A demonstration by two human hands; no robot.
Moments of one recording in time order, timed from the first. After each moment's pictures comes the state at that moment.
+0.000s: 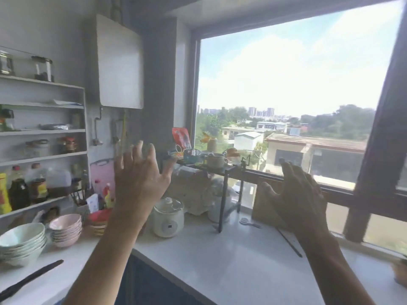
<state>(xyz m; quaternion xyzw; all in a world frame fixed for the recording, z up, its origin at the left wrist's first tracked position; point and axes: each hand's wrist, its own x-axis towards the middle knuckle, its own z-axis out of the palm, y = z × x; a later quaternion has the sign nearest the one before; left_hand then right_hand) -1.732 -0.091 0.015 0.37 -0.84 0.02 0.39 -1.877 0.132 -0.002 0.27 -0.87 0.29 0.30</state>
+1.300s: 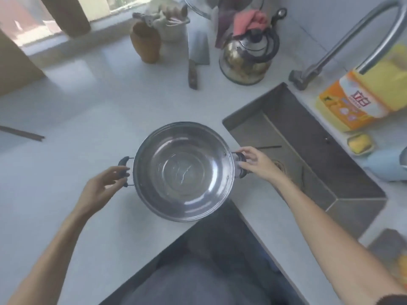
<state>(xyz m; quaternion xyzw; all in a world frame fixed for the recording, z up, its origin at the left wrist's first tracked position) -2.289 0.217 -0.418 -0.10 -0.89 -0.35 -0.29 -2.140 0.608 -0.419 -0.29 -0.77 0.55 -0.14</state>
